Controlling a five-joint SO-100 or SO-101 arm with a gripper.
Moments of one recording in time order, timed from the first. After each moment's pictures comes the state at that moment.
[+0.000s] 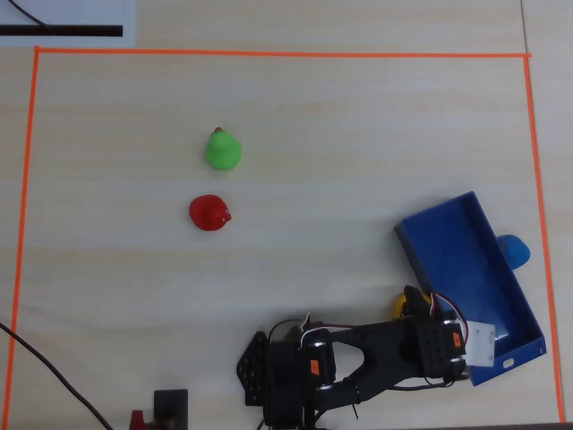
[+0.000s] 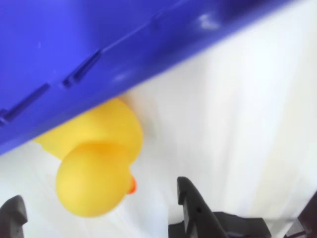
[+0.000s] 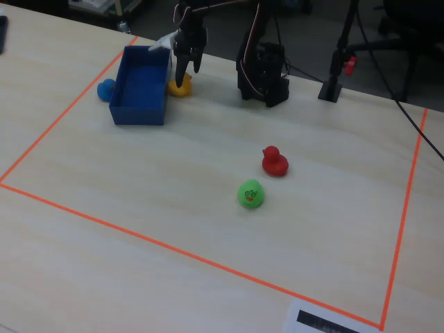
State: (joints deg) arm 85.7 112.1 128.7 68.2 -73.9
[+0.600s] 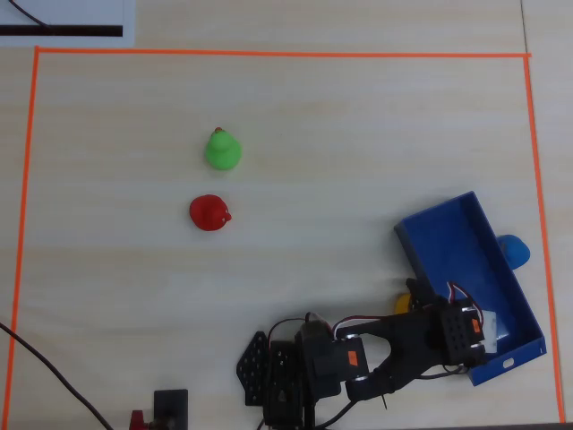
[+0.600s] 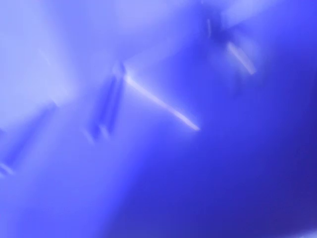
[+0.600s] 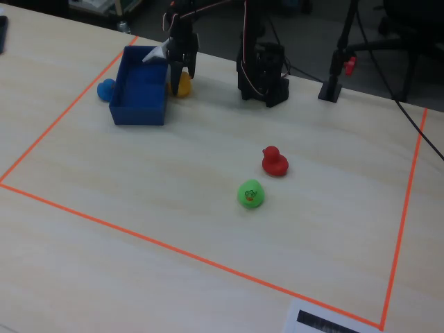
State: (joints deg) arm 83.8 97.7 119.2 68.1 -73.9
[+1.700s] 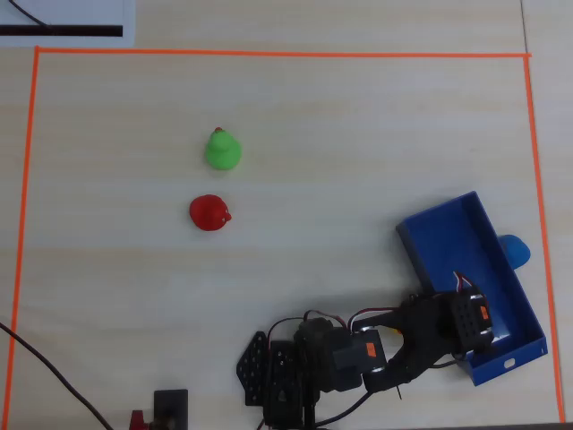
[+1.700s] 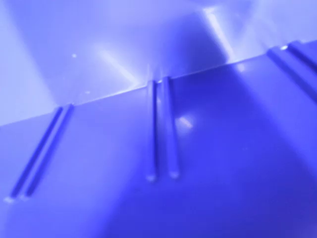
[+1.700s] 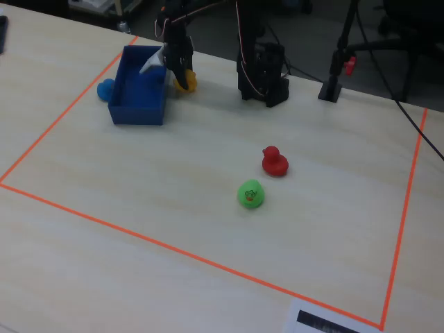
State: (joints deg) arm 81.5 89.7 113.1 72.2 -79.3
